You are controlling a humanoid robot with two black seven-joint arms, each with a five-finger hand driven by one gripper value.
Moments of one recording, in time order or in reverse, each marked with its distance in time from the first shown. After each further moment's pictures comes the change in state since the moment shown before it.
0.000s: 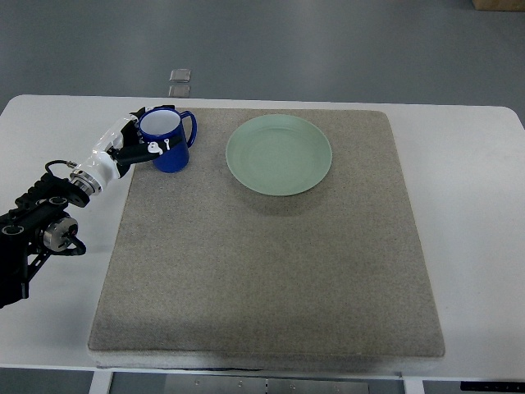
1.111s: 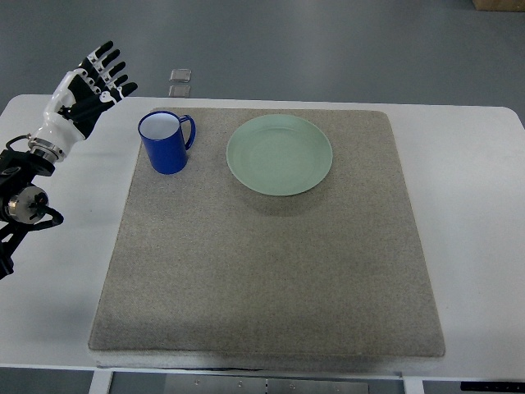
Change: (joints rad) left arm -0.020 0.083 -0.182 -0.060 -0.242 -0.083 0.001; right arm 0.000 0.000 0.000 0.000 0.000 0.000 0.000
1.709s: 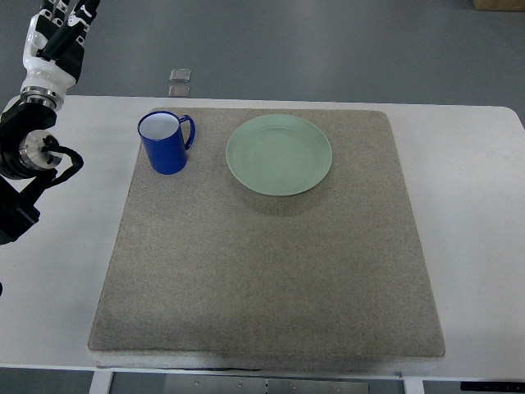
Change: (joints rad) left arm -0.164 -0.065 -0.015 0.029 -0.278 0.208 0.057; right arm 0.000 0.000 0.000 0.000 0.000 0.000 0.000
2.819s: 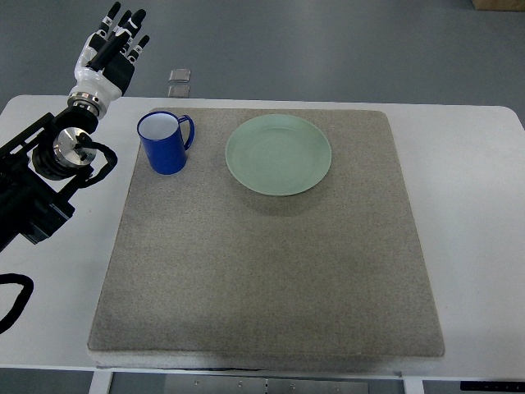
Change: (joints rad) left arm -0.018 -0.093 0.011 0.017 -0.126 -0.017 0.144; right arm 0.000 0.000 0.000 0.000 0.000 0.000 0.000
